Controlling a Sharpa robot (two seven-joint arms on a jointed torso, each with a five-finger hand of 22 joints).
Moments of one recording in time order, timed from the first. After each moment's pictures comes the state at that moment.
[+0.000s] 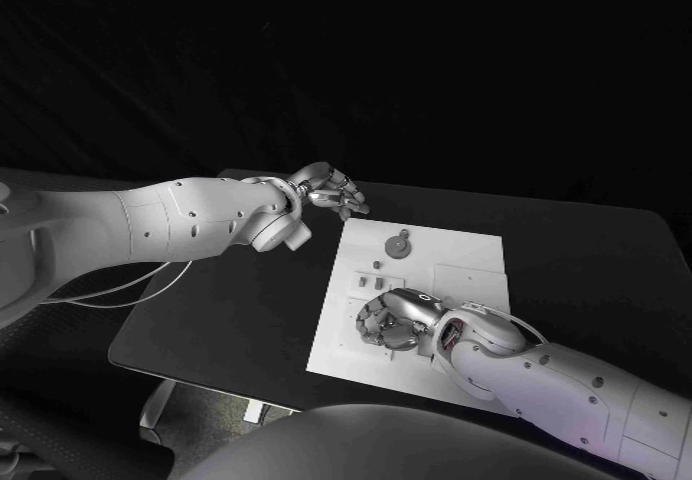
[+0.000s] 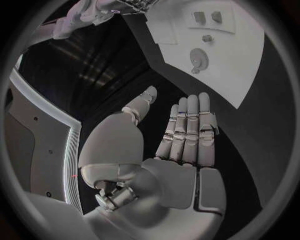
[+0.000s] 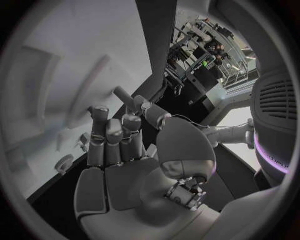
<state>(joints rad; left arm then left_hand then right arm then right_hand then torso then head) 1.24 -0.82 -0.24 1.26 -0.54 -0.30 0.20 1.07 -0.13 0.45 -0.27 0.05 0.84 0.18 0.31 0.43 1.08 0.12 0.29 0.22 0.91 0.08 0.65 0.60 0.05 1.05 -0.02 0.07 1.02 0.94 -0.41 -0.17 1.29 -1.44 -0.23 0.11 1.03 0.03 0.63 -0.29 0.12 0.96 0.06 0.29 0.55 1.11 -0.02 1.27 0.85 1.07 -0.11 1.54 0.86 0.26 1.03 0.01 0.95 1.31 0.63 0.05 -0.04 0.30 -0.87</state>
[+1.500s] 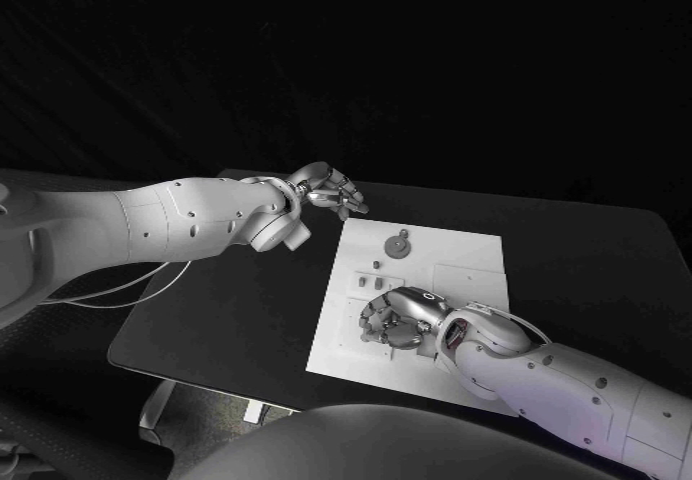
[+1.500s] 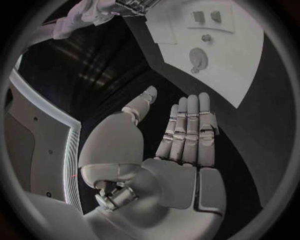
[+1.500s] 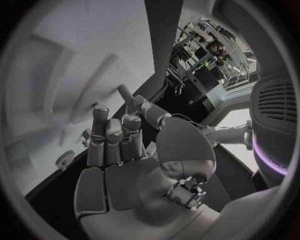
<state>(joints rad) 1.24 -0.82 -0.24 1.25 -0.54 -0.30 0.20 1.07 -0.13 0.45 -0.27 0.05 0.84 0.18 0.31 0.43 1.08 0.12 0.29 0.22 0.91 0.08 0.64 0.61 0.05 1.05 -0.02 0.07 1.02 0.93 -0.42 -0.17 1.29 -1.45 -0.26 0.13 1.04 0.03 0.63 -0.29 0.12 0.96 0.06 0.29 0.55 1.11 -0.02 1.27 0.85 1.07 -0.11 1.54 0.86 0.26 1.03 0.01 0.95 1.31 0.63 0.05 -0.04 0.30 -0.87</state>
